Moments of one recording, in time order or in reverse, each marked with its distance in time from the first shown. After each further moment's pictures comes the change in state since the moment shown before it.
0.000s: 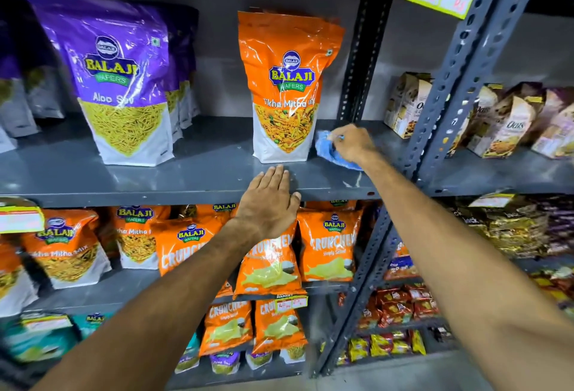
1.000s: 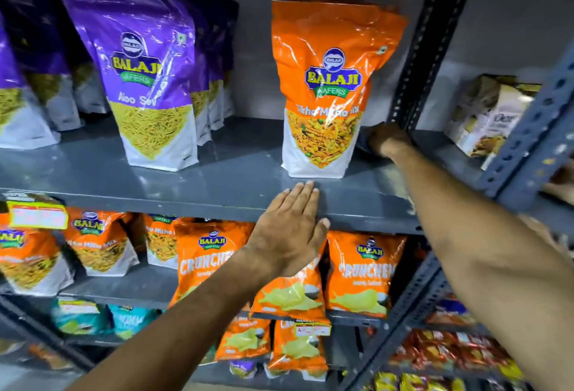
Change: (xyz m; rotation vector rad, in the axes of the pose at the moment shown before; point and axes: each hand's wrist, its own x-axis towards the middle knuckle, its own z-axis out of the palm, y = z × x) left_hand 0.006 -0.007 0.009 0.024 0.060 0.008; right_hand 0.130 0.006 0.035 -0.090 -0.103 0.010
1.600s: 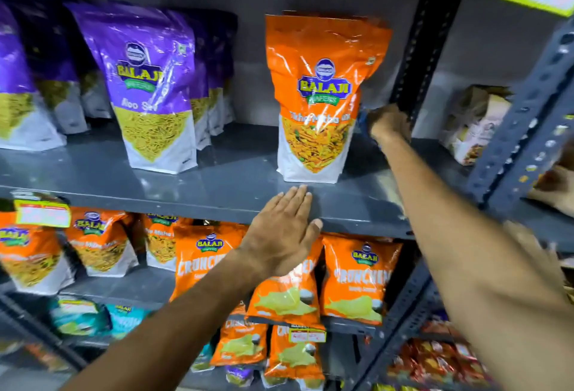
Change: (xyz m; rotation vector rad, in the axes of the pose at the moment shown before) left_hand 0.001 0.007 -0.002 -0.021 0.020 -0.017; right_hand 0.001 -0.018 -0.030 0.360 0.309 0.198
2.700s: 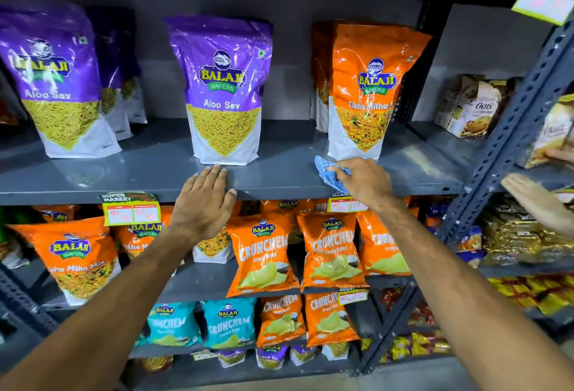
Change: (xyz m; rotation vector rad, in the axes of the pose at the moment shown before) left_hand -0.125 -0.269 -0.044 0.103 0.081 -0.170; right_hand -0.260 -0.038 0.062 -0.407 -0.117 -0.386
